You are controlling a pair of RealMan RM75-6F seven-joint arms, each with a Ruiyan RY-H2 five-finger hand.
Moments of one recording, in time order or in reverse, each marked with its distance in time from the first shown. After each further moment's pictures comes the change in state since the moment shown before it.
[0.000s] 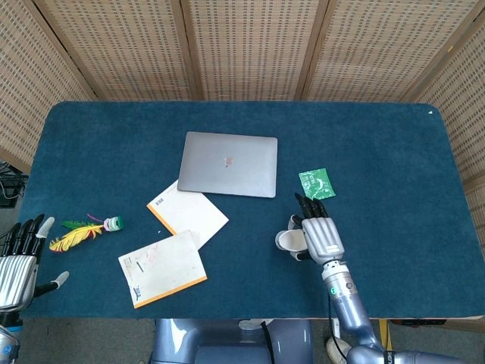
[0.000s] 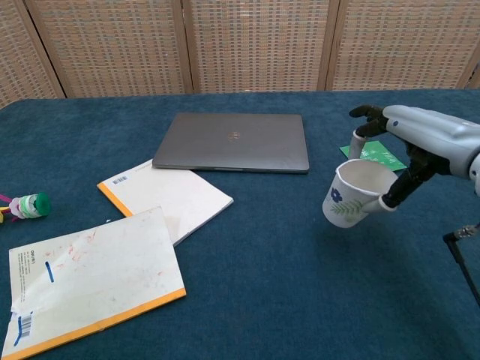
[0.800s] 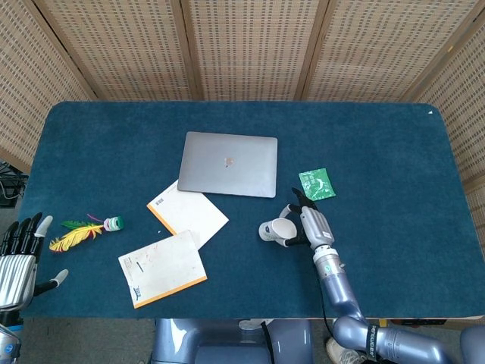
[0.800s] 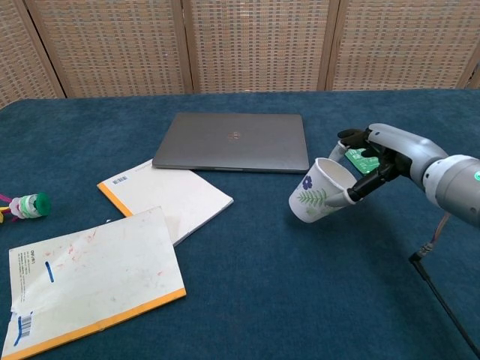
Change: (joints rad) left arm 0.002 -0.018 -0.008 0.016 0.000 0.016 0.015; right arm 0.070 -0.117 0.084 0.248 0.127 -0.177 0.464
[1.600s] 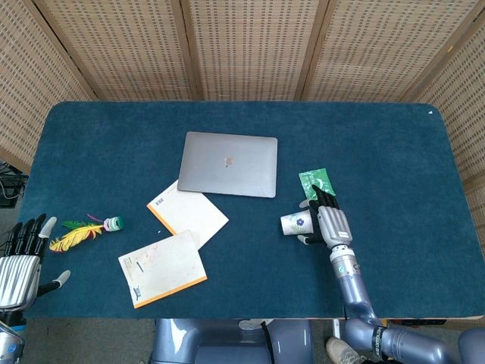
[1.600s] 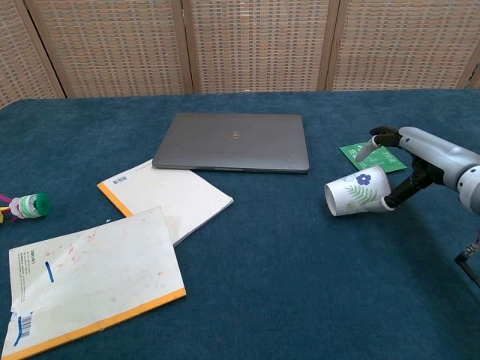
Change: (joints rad) left arm -0.003 -0.012 0.005 0.002 0.002 -0.008 0.028; right arm -0.023 0.003 -0.080 0.146 -0.110 0.087 -0.049
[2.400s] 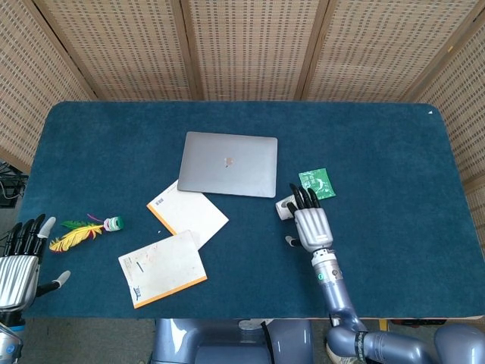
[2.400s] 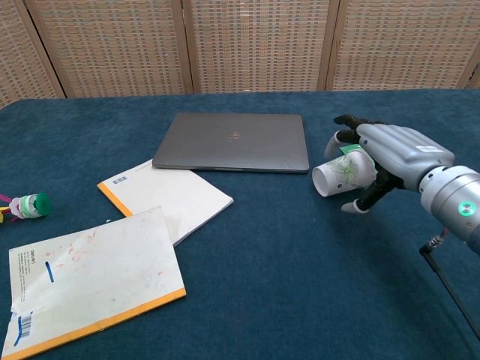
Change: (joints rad) left arm 0.000 0.010 0.002 -0.004 0.001 -0.002 -0.029; right arm 0.041 -0.117 -0.037 0.060 -0.134 0.118 -0.269
